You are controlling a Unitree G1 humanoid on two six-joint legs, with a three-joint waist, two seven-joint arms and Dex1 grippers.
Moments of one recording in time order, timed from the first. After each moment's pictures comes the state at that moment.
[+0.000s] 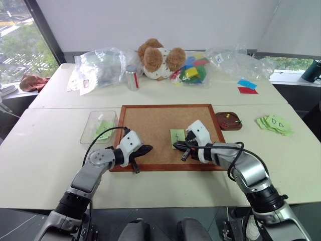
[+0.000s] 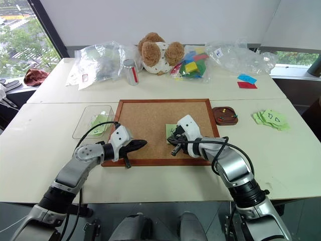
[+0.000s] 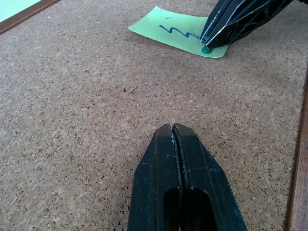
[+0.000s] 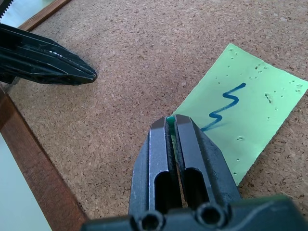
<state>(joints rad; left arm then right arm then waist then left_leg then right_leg) -0.30 0.46 -0.22 0.01 -0.14 0.25 -0.82 -0.42 -0.48 0.24 -0.23 0.26 0.83 0.61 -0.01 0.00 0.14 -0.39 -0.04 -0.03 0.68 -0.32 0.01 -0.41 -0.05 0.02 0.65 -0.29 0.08</state>
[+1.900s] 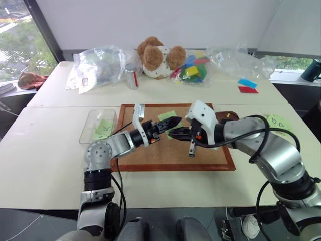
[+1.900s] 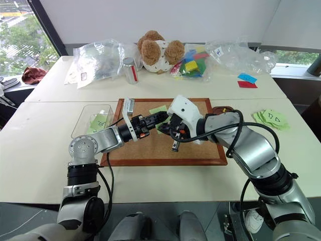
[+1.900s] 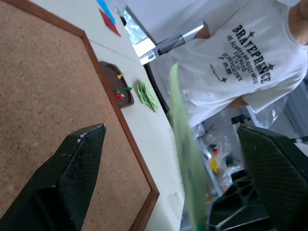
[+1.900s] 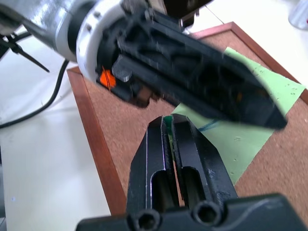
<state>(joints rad) -0.59 0.03 0.29 0.03 -1.04 1.22 -0.31 -0.65 -0.70 0.25 -0.56 0.38 0.96 0.79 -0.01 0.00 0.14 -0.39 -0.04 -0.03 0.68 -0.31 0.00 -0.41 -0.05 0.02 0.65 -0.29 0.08</state>
